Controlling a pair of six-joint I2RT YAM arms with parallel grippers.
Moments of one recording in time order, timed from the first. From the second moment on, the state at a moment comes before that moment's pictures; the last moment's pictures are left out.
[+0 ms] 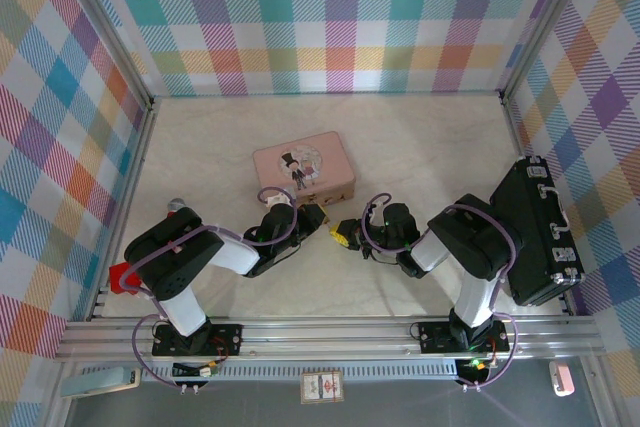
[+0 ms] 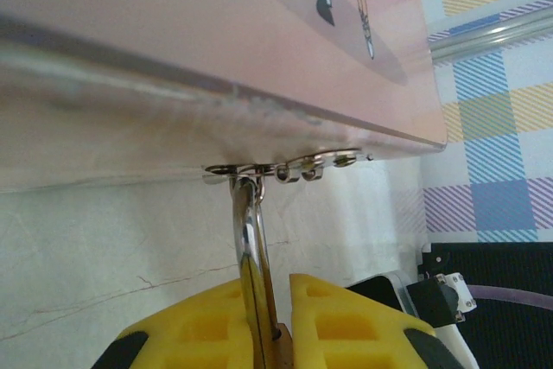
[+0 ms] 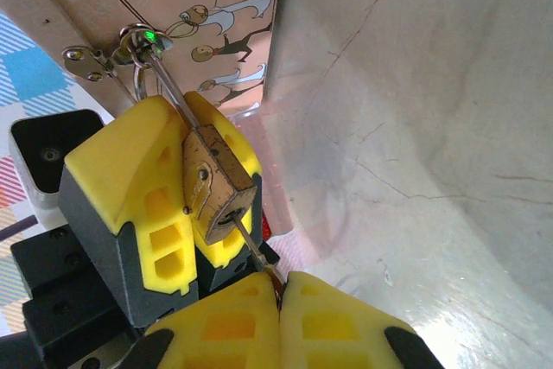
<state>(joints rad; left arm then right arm) -0.77 1.70 0.48 0.83 -0.06 -1.20 0.63 1.81 0.37 1.10 -0.58 1.59</state>
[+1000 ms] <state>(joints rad) -0.80 1.73 0.49 0.89 -0.09 -1.25 0.60 1.82 0.39 1.13 -0.58 1.63</state>
